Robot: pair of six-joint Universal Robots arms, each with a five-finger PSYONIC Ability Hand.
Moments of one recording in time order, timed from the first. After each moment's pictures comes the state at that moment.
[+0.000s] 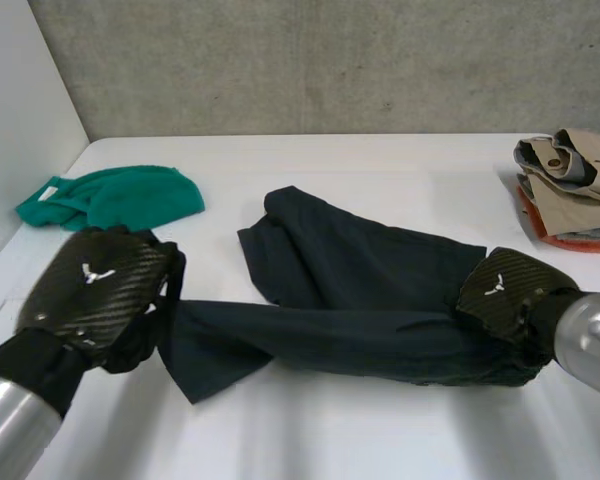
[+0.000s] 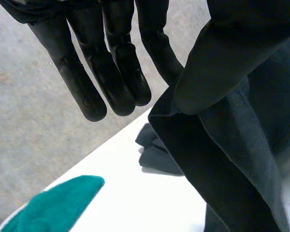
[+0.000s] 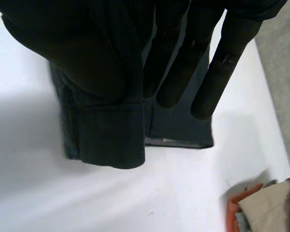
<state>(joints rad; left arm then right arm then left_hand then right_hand) 4.30 -1.22 -2.09 3.21 -1.43 3.43 1.89 -1.50 1.64 0.50 1.41 2.11 1.12 1.20 1.19 1.20 0.97 1.10 1.17 1.19 1.20 1.02</state>
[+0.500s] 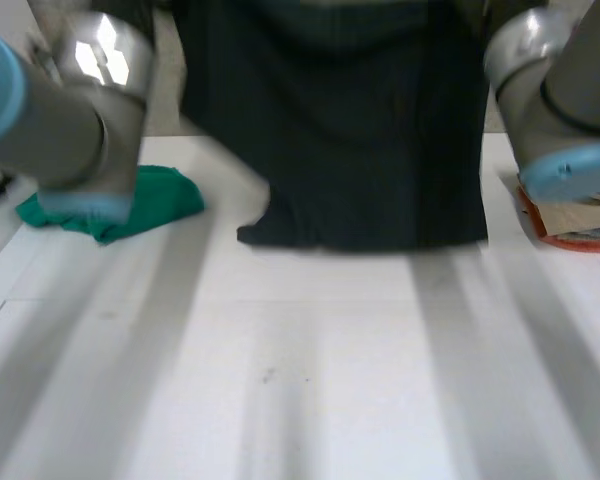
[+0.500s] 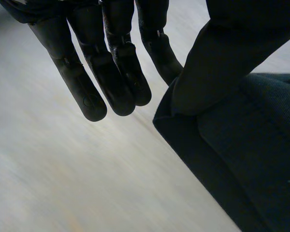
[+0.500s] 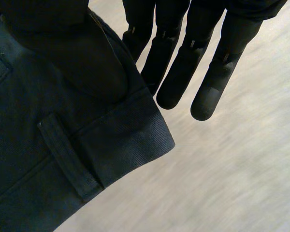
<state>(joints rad) 4.26 -2.01 -1.04 3.83 -1.51 3.53 1.99 -0.98 0.67 -0.11 1.56 2.52 1.12 1.20 1.19 1.20 0.97 1.11 1.17 1.19 1.20 1.02</state>
